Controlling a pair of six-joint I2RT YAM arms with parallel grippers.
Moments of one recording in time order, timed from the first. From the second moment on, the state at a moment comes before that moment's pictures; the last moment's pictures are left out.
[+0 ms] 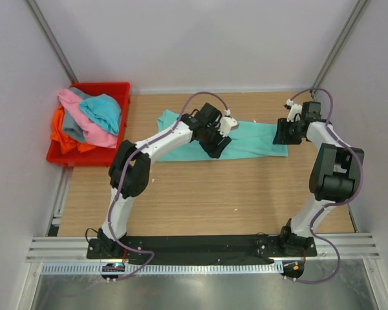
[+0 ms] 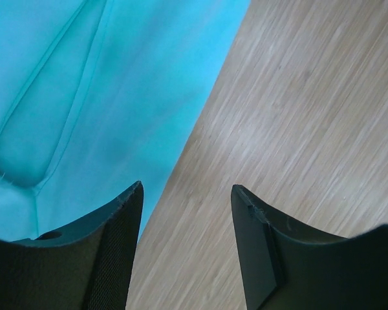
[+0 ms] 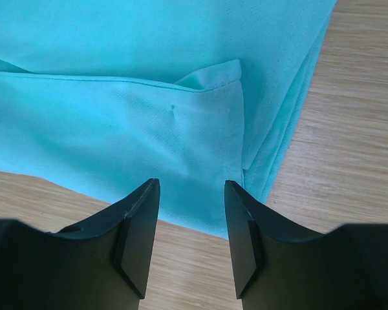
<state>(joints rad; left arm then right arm) -0.71 2.13 1.81 -0.67 0.28 0.24 -0.21 1.79 1.25 -0.48 -0.35 -0.17</state>
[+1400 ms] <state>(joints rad) -0.94 2.44 2.10 -0.63 -0.06 0.34 -0.21 1.99 1.36 -0.42 -0.36 -0.18</state>
